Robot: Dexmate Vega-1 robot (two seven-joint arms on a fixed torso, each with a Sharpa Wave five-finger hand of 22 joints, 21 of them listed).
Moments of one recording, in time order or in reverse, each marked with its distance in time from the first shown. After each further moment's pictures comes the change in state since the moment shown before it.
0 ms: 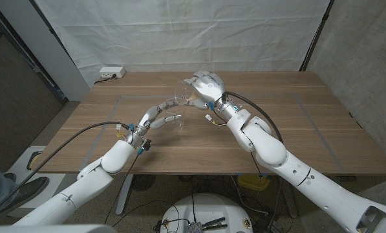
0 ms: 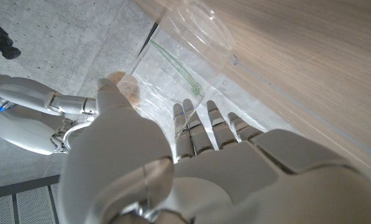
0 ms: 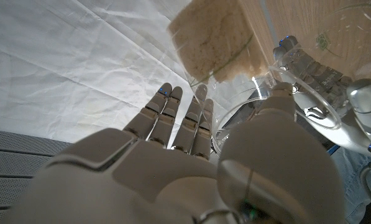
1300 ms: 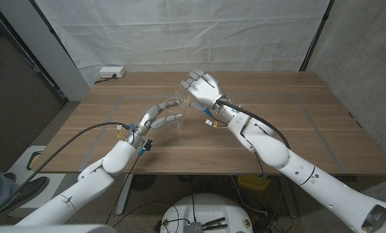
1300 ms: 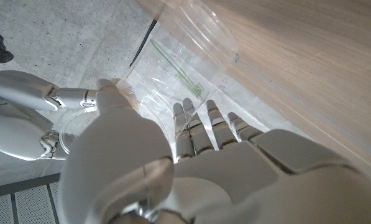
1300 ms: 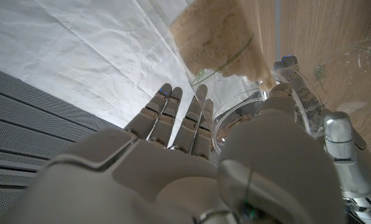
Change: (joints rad) left arm 0.023 0.003 -0.008 -0.048 0.010 0.036 0.031; left_hand 0.000 0.000 -0.010 0.004 0.000 0.011 0.000 -0.008 0.000 0.011 0.004 0.000 0.000 0.011 0.000 0.000 0.000 0.000 0.000 0.000 0.000; right arm 0.002 -0.035 0.007 -0.017 -0.255 0.079 -0.006; right_hand 0.001 0.001 0.000 0.000 -0.001 0.000 0.000 -0.003 0.001 0.011 -0.011 -0.006 -0.001 0.000 0.000 0.000 0.000 -0.004 -0.004 -0.004 0.000
